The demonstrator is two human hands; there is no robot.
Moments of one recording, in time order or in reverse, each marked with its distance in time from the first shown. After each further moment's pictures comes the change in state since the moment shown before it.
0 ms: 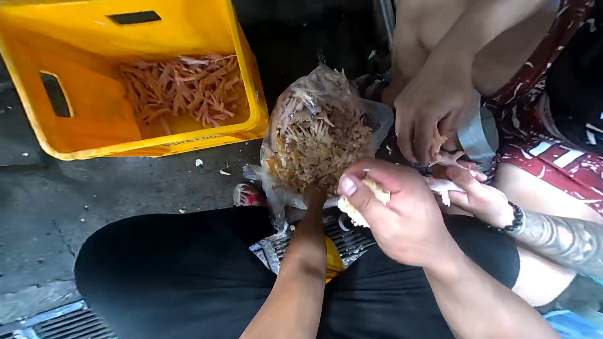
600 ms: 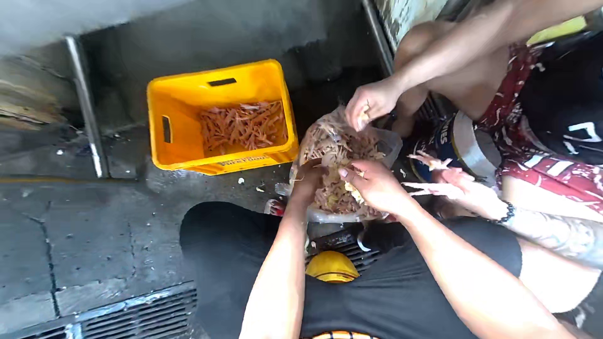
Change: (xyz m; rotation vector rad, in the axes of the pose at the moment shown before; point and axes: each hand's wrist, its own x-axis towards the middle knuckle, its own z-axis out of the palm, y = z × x) left_hand -0.056 0.035 -0.236 -0.787 -0.280 0.351; right_hand 0.008 0.026 0.019 -0.199 -0.196 0.237
